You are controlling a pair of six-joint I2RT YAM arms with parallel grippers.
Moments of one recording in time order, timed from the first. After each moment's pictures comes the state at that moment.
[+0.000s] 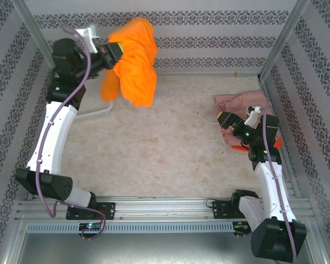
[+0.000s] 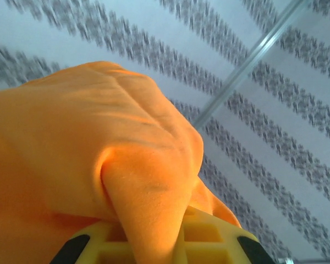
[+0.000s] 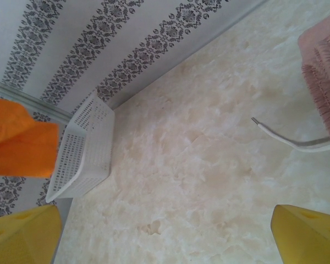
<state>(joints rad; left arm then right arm) -0.13 1.48 1.75 -0.27 0.58 -0.59 -0.18 0.87 0.64 -0.18 -0.68 0.64</state>
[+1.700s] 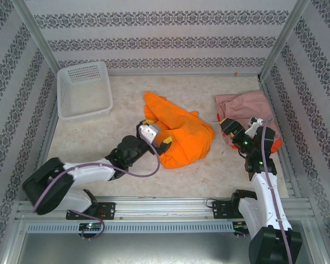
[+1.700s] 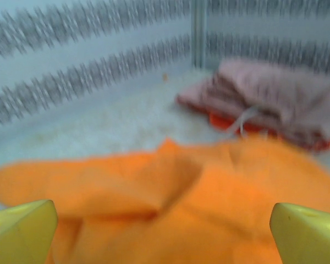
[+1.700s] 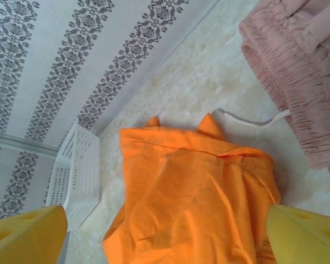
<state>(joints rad) -0.78 1.33 0.51 0.73 -0.13 0.05 -0.18 0.75 0.45 -0.09 -0.55 0.81</state>
